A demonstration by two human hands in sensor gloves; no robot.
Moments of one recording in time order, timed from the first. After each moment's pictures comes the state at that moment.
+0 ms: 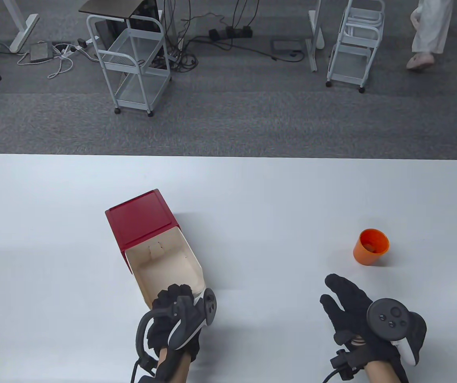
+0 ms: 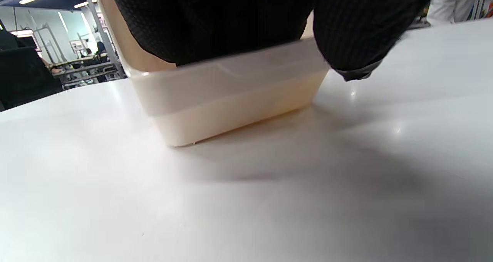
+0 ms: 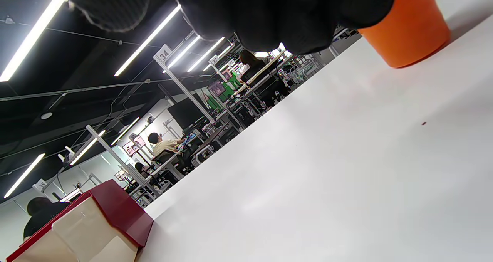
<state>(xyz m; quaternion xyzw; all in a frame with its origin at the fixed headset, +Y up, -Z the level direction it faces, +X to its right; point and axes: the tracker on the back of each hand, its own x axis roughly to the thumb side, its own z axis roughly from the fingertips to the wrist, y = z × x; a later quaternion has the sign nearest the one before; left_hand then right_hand) -0.119 -0.728 -0.234 -0.12 0.06 -0.12 0.98 0.248 -0.708 -0.212 0.02 -0.05 0.93 0.37</state>
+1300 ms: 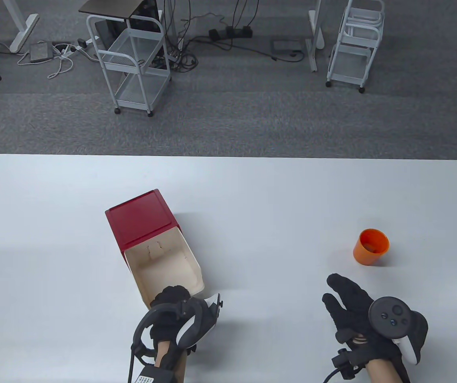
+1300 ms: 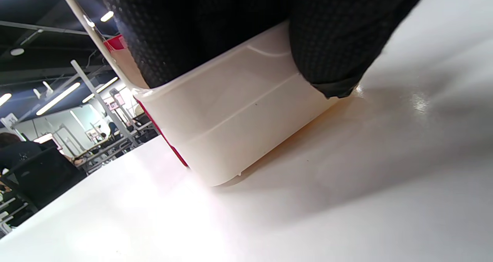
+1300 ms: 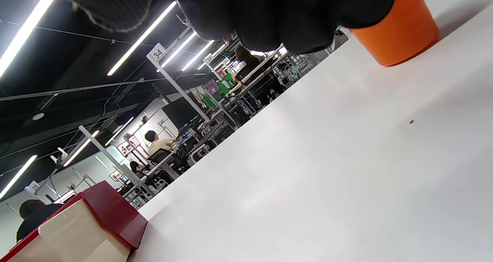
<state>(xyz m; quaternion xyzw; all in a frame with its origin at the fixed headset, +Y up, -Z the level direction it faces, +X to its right) -0.115 -0.740 -0.244 -0.04 0.03 -0.28 0.96 0.252 -0.707 -0.213 0.01 -0.05 0.93 0.37</state>
